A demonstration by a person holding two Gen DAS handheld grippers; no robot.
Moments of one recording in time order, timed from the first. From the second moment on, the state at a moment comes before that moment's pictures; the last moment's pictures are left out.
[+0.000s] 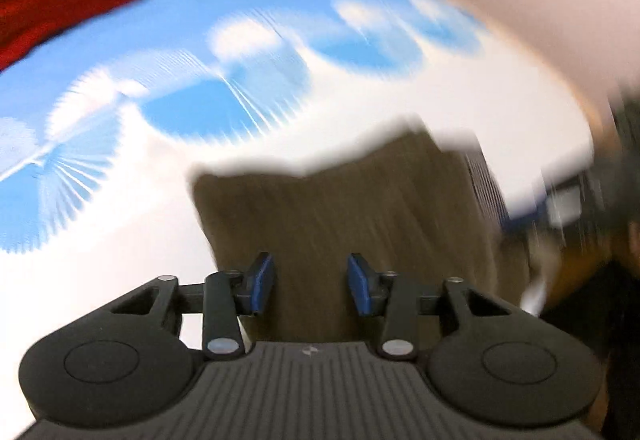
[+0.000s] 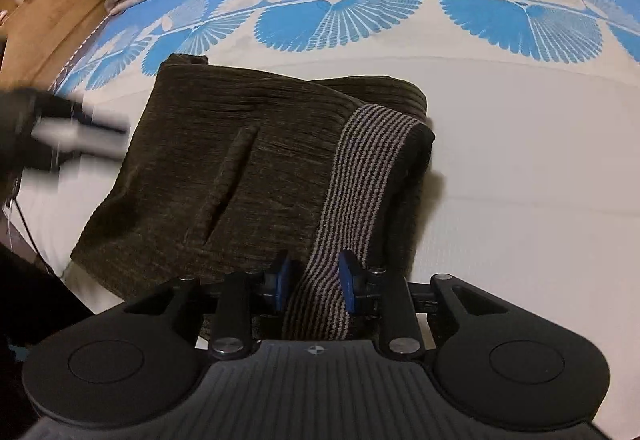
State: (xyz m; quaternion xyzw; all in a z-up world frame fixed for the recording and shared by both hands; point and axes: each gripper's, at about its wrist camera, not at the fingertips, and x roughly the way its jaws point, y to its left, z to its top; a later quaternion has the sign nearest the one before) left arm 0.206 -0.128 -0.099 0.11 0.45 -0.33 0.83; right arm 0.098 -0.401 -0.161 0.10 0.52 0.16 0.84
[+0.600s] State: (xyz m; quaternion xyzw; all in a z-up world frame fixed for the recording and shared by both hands) left arm 0.246 -0.127 -0.119 0.07 0.49 -0.22 0.84; right arm 0.104 -0.413 -0.145 0.16 0.47 0.17 0.85
